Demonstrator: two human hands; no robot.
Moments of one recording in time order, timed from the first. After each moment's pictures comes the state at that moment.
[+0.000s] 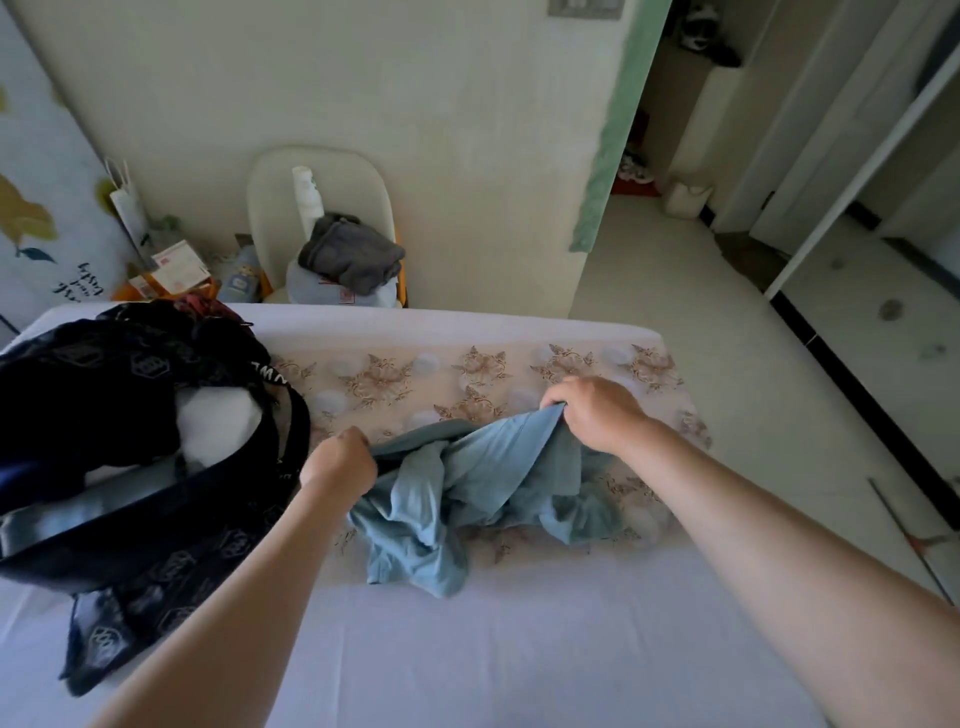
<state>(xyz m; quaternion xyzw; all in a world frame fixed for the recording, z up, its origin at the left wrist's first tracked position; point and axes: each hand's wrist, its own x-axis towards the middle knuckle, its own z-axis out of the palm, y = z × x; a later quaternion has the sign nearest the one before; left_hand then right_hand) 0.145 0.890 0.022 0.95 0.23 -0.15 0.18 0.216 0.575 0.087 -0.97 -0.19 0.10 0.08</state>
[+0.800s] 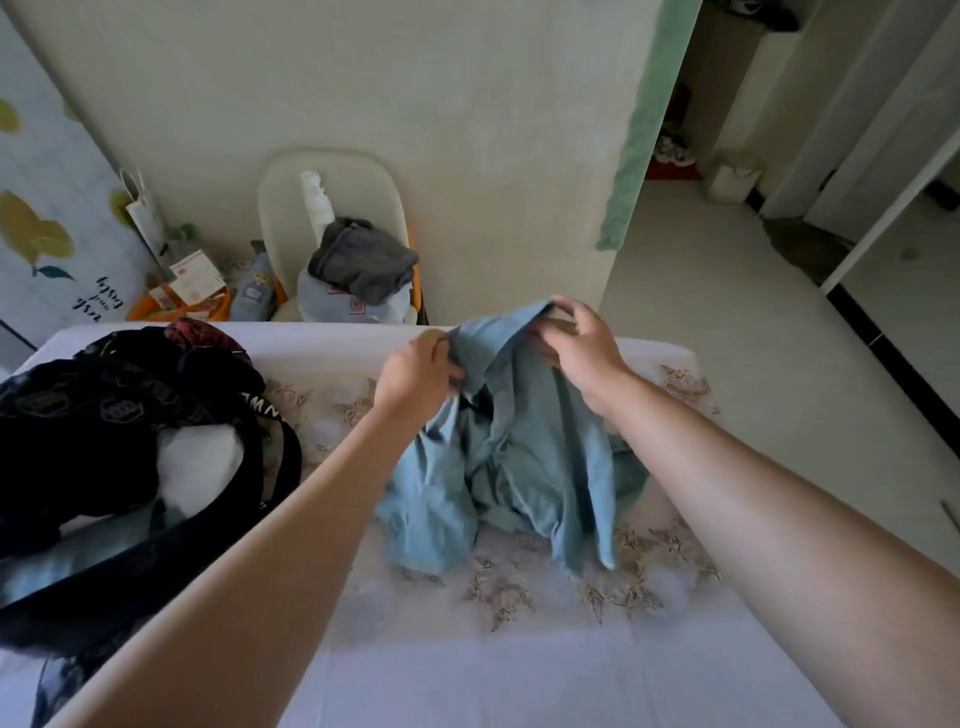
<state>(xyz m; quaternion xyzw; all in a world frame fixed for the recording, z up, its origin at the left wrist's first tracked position) 0.291 0.812 0.089 0.91 0.11 0.04 0.40 0.340 0.608 0.104 -0.74 0.04 0.09 0.67</state>
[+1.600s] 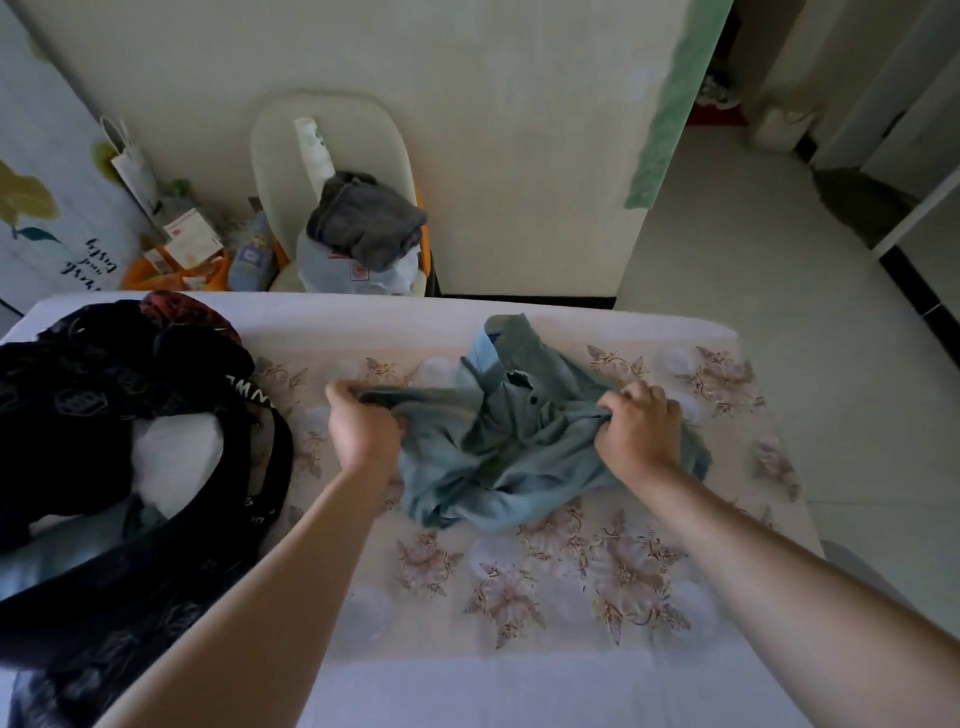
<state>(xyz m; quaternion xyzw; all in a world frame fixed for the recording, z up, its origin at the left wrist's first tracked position) 0.277 0.840 0.003 0.74 0.42 0.11 0.51 0.333 0.542 -0.042 -0.99 -0.07 -0.06 0.10</state>
